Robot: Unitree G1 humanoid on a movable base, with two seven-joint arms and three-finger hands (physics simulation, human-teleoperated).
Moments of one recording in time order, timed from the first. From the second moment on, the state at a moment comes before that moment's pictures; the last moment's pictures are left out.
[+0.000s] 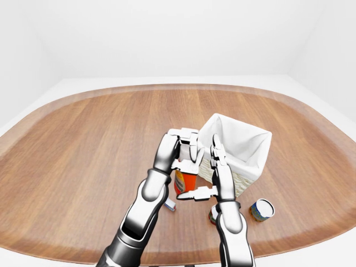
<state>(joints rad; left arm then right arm) -0.27 -0.30 -0.41 -0.06 0.22 0.06 0.04 0.19 -0.01 0.01 -0.36 -0.04 0.07 0.05</state>
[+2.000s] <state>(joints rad) 0.00 0.04 0.09 -0.18 0.10 -0.08 0.03 0.22 -0.01 0.05 -0.36 -0.12 0.01 0.07</state>
